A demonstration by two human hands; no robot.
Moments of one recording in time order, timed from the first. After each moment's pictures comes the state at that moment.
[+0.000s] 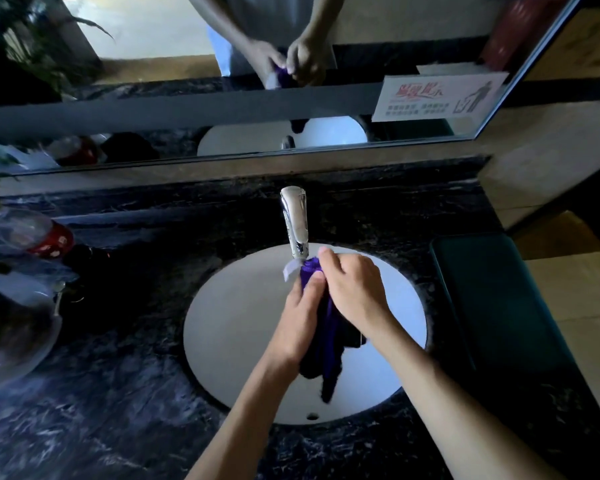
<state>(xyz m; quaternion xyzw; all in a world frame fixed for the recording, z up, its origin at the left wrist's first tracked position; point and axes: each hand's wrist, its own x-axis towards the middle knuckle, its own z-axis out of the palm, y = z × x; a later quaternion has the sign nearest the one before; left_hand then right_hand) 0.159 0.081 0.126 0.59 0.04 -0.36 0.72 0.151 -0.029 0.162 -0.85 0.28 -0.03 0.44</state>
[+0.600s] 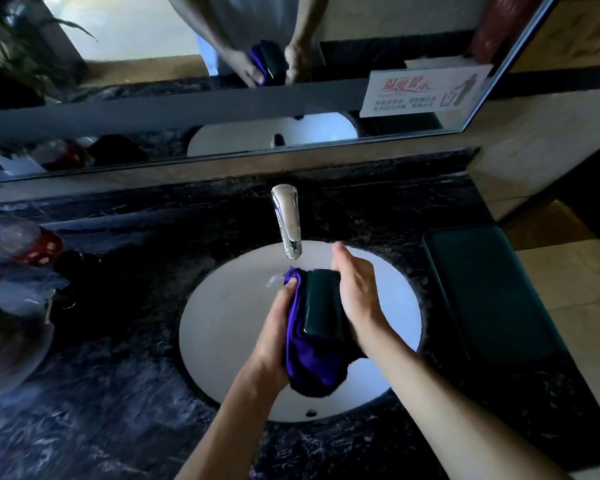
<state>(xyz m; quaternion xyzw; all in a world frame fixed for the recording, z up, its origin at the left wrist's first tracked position) 0.152 0.091 0.119 0.45 0.20 -0.46 0.74 0.140 -0.027 0.143 -0.68 0.33 -0.09 0.65</state>
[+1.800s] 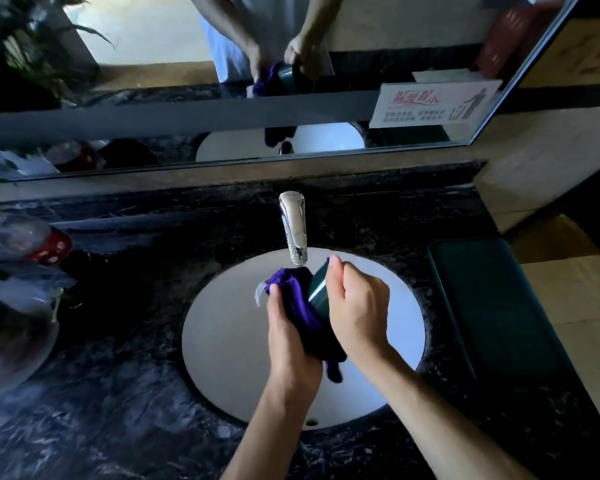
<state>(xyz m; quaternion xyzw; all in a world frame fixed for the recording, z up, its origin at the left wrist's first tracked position) 0.138 0.073 0.138 0.41 0.22 -0.30 0.83 0.138 -0.016 0.133 -0.87 0.17 -0.38 0.28</state>
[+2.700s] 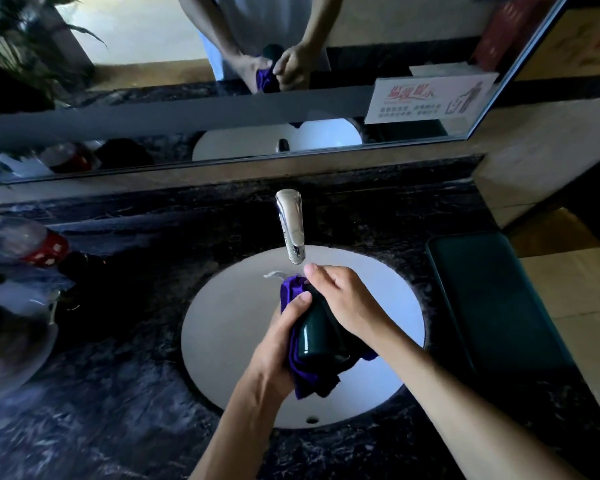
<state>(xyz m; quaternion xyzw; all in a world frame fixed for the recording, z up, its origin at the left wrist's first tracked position) 0.149 0.101 0.121 0.42 0.19 -0.47 0.75 0.138 -0.034 0.150 -0.80 0.12 0.02 0.59</state>
